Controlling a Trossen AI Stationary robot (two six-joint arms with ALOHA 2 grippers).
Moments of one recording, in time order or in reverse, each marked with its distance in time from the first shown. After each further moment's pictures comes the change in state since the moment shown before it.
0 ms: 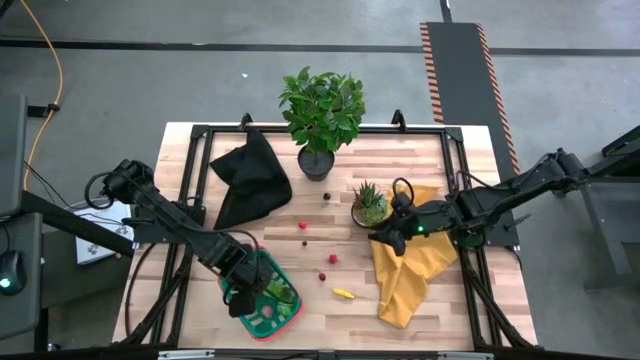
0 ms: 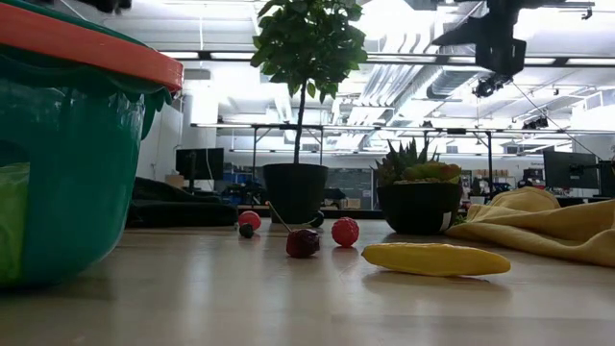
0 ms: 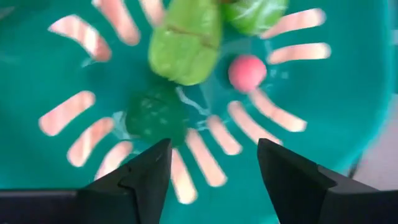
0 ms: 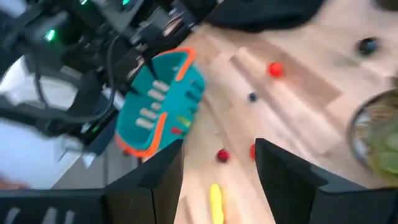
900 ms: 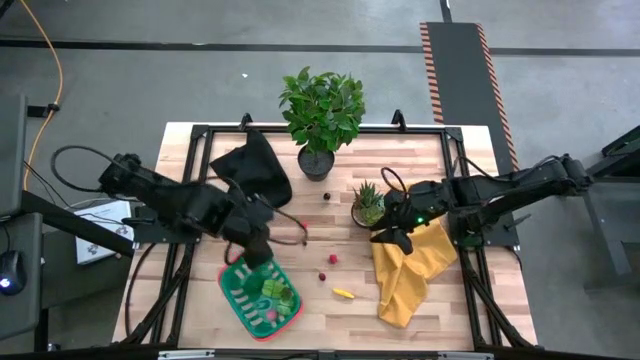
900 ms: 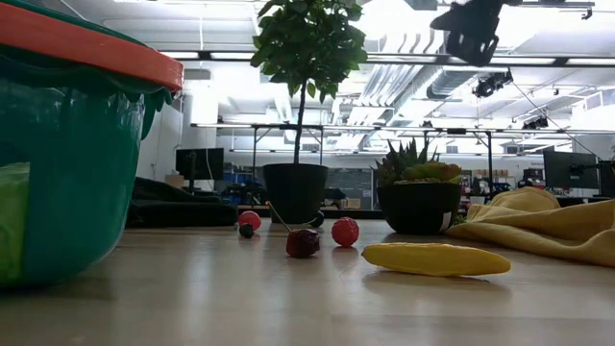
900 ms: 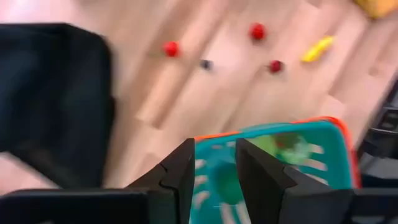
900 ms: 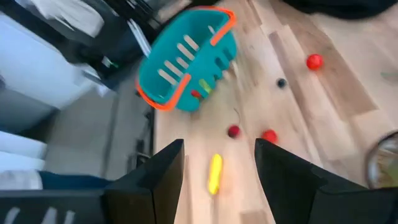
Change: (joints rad) left arm 0.186 -0.064 0.492 -0.531 -0.404 -0.103; right arm -0.162 0.028 0.102 -0.125 -0.374 -0.323
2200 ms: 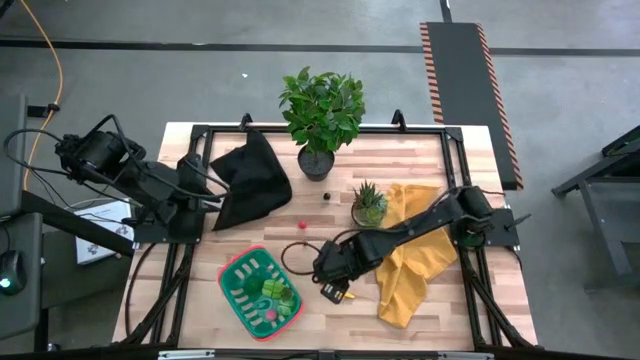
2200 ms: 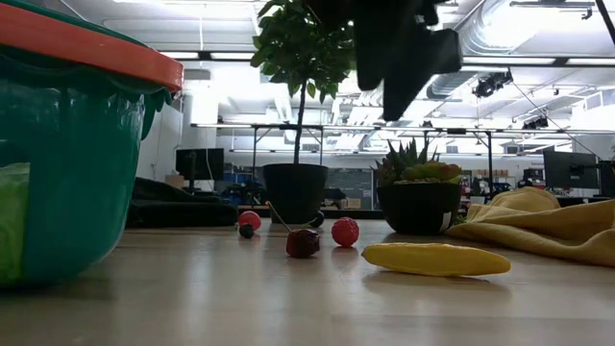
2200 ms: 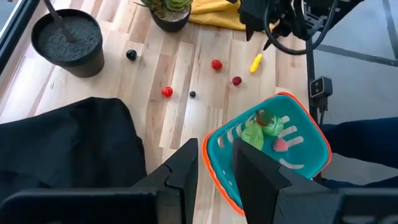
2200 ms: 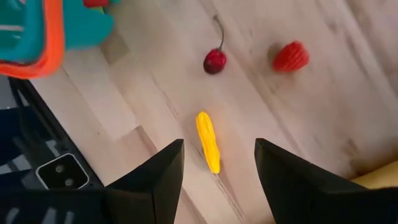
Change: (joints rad) left arm -0.003 -0.460 -0.002 -0.068 0.014 0.394; right arm 0.192 0.976 0.904 -0.681 0.106 0.349
